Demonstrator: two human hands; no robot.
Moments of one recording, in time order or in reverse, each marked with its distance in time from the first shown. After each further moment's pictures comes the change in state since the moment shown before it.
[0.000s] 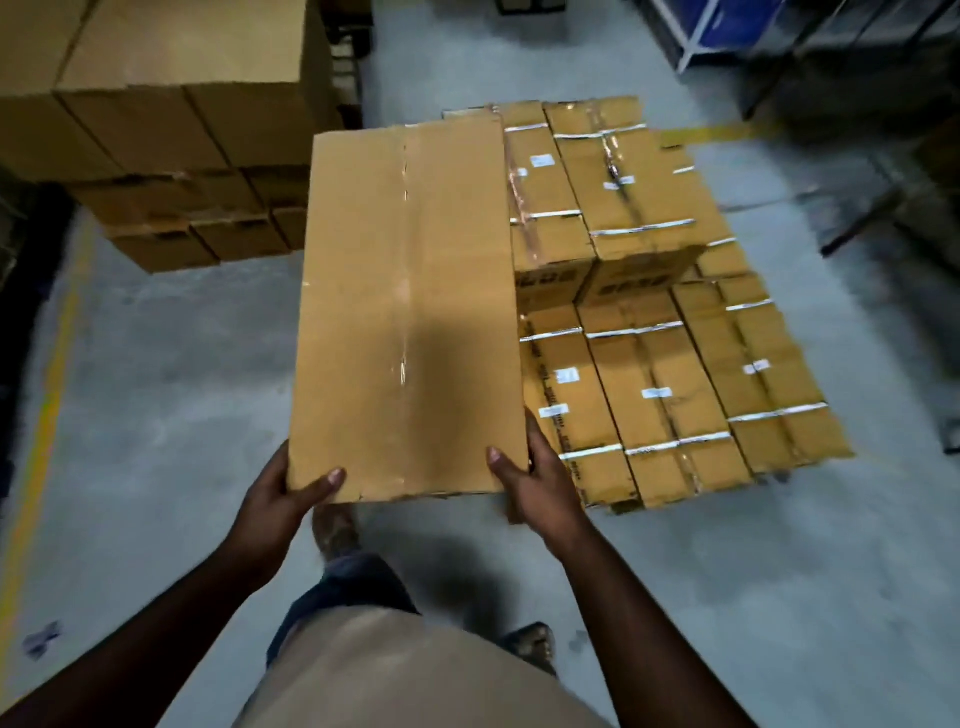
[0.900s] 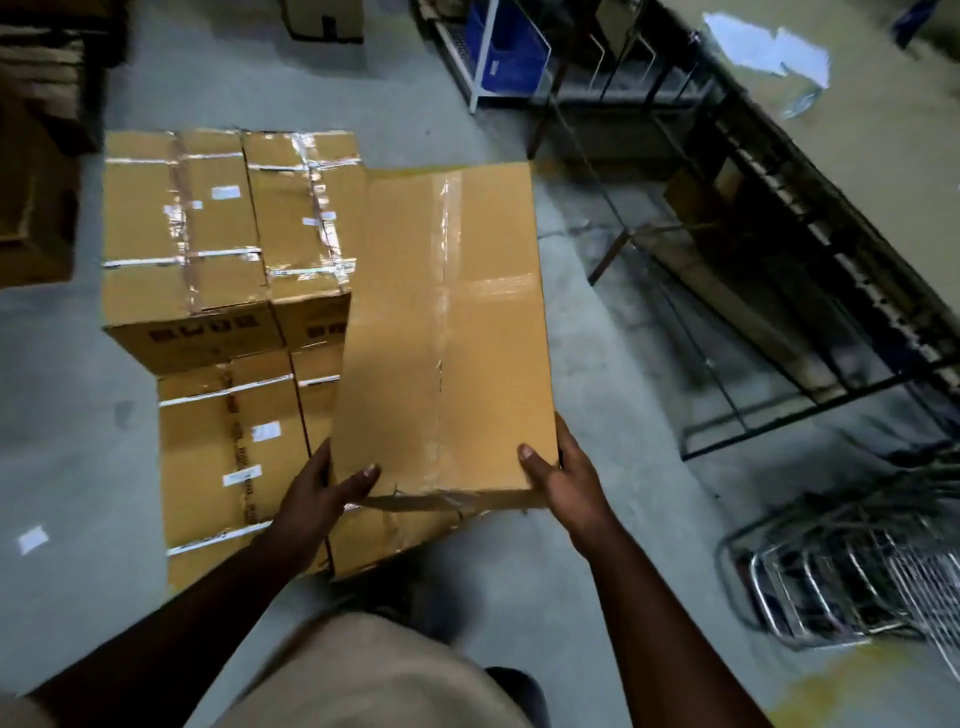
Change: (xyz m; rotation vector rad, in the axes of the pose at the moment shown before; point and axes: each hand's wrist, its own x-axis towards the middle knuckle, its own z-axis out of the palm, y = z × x) left_hand 0.023 0.092 0.667 -0.127 -0.297 -0.022; right_hand 0.031 0.097 -0.653 -0.046 0.316 0.043
